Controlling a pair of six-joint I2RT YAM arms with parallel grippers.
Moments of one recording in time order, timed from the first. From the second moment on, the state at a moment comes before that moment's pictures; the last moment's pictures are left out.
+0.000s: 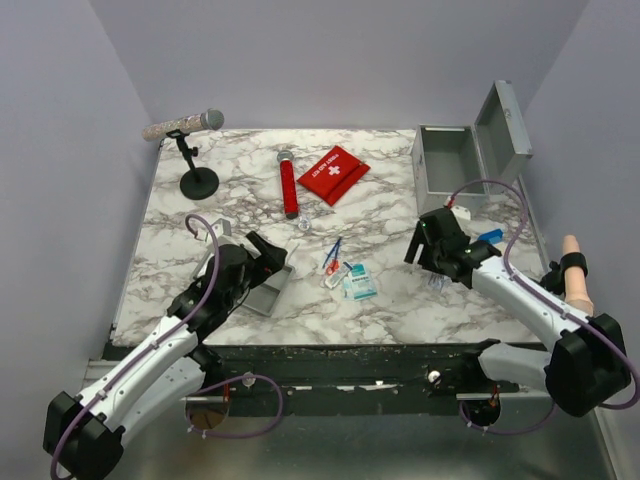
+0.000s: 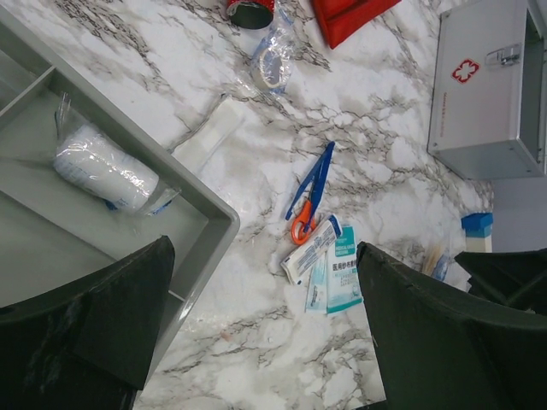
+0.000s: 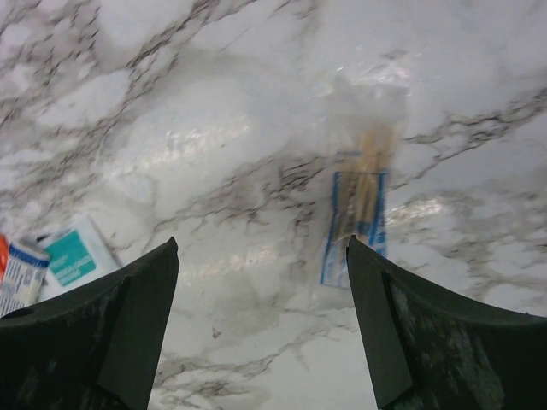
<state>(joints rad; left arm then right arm) -0.58 0.73 0.46 -0.23 -0.25 -0.97 0.49 1.18 0.76 -0.54 0.36 0.66</state>
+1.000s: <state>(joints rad) -0.57 0.59 0.46 -0.33 -0.27 -0.99 0.31 1.37 0.71 -0.47 0.14 0.62</state>
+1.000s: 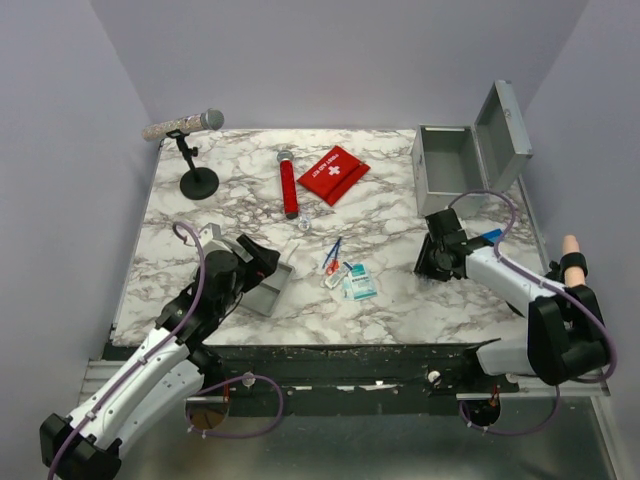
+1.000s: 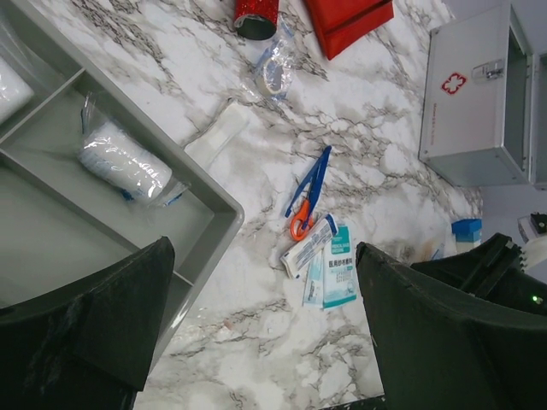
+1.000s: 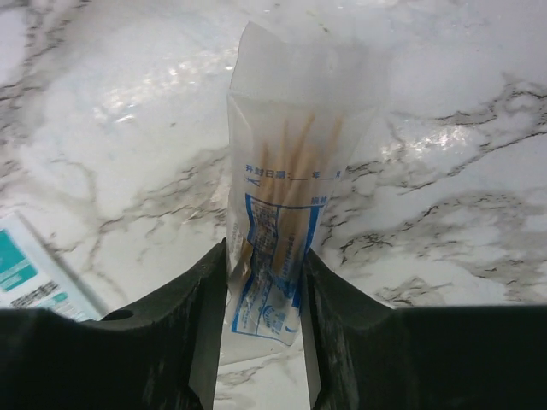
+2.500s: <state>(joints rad) -0.56 0.38 0.56 -0.65 -0.44 -1.05 0.96 1.91 1.52 -0.36 -0.01 0.00</state>
